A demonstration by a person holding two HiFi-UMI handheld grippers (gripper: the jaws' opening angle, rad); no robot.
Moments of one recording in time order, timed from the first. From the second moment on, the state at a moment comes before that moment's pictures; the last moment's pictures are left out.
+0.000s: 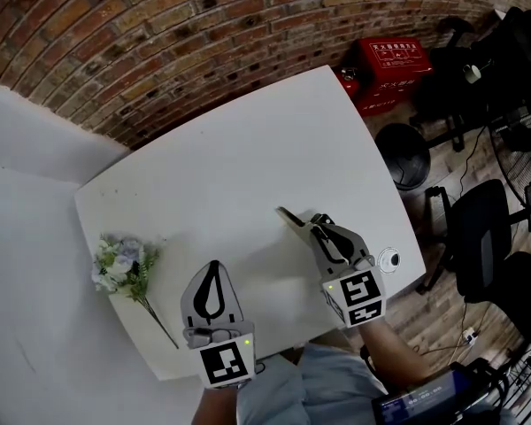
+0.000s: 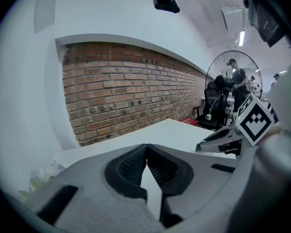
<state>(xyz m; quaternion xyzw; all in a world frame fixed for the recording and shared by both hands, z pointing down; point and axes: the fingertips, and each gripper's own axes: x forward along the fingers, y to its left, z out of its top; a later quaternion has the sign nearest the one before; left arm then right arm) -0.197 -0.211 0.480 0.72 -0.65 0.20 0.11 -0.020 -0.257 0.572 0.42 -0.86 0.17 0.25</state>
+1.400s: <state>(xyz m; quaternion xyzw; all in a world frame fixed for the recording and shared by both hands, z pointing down) -0.196 -0.216 0.483 0.73 -0.64 0.21 0.11 -0.013 -0.260 0.584 0.42 -0.85 0.20 0.25</state>
